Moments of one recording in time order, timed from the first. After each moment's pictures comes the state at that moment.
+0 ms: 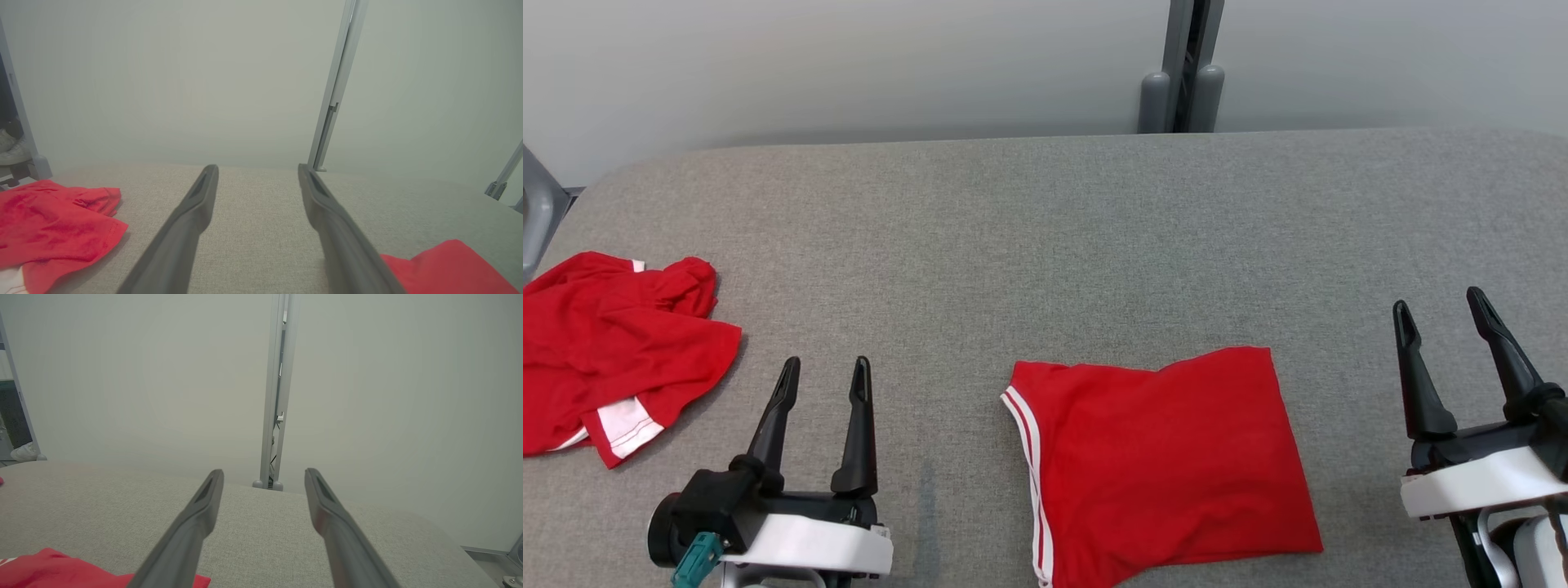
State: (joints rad) left arm -0.01 0.05 -0.11 0.05 -0.26 0.01 -0.26; right arm -0.13 -0.17 0.00 0.11 0.13 0.13 -0.26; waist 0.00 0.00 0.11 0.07
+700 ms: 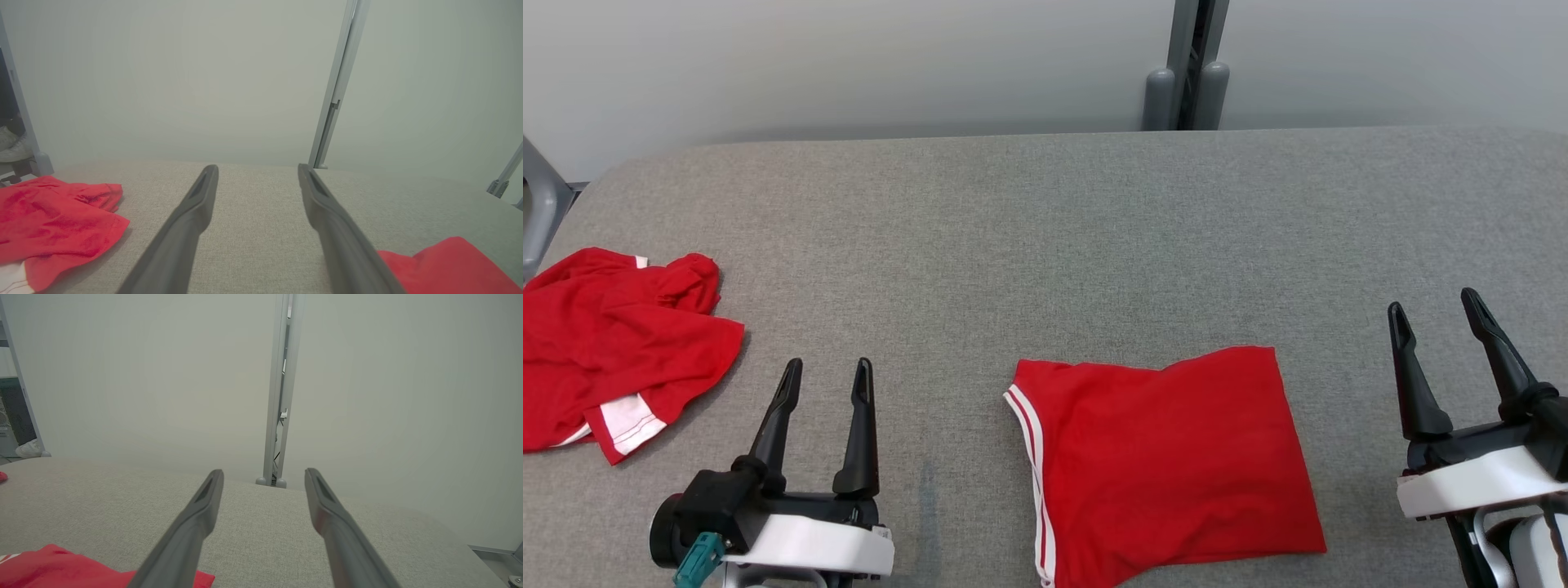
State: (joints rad) left arm -0.01 0.05 -0.11 0.06 -0.26 0.02 -0.26; right arm -0.13 -0.17 0.01 0.12 0.13 0.13 -0.26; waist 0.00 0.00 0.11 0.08
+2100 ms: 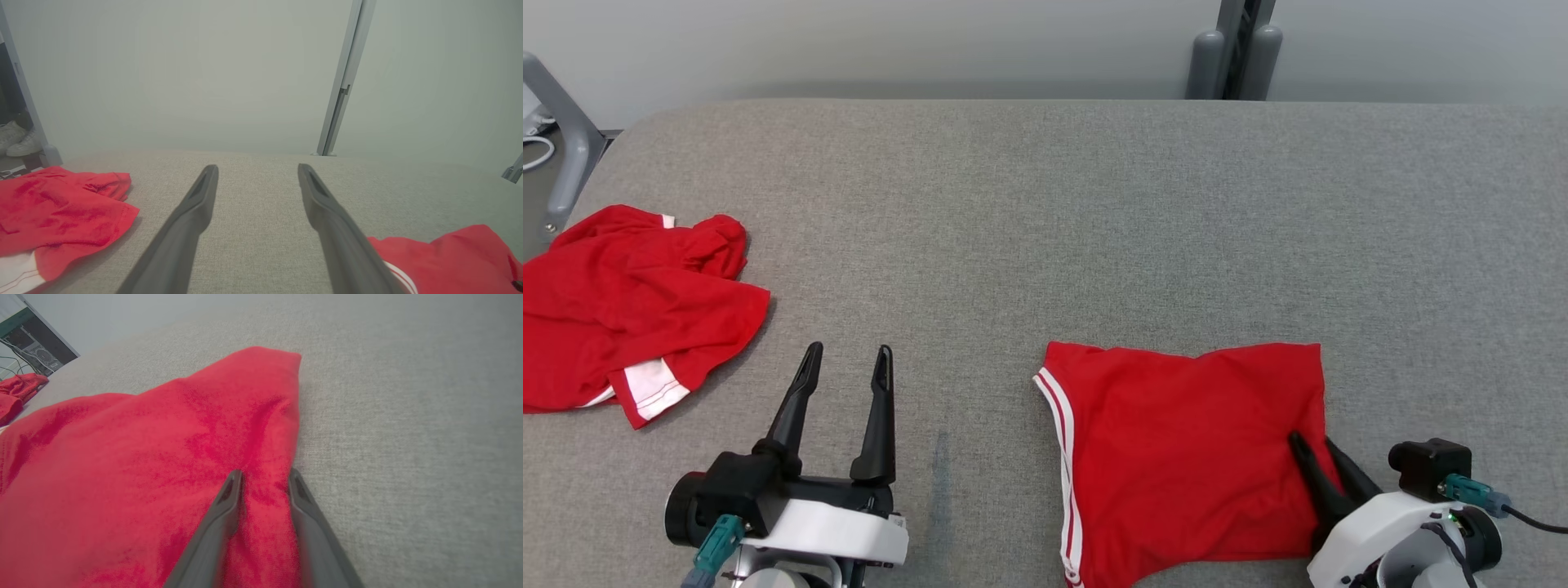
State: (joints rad) left arm -0.05 0.05 -0.14 0.08 -0.24 0.00 -0.26; right arm -0.21 -0.19 0.34 0.55 0.53 0.13 -0.17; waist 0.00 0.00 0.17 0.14
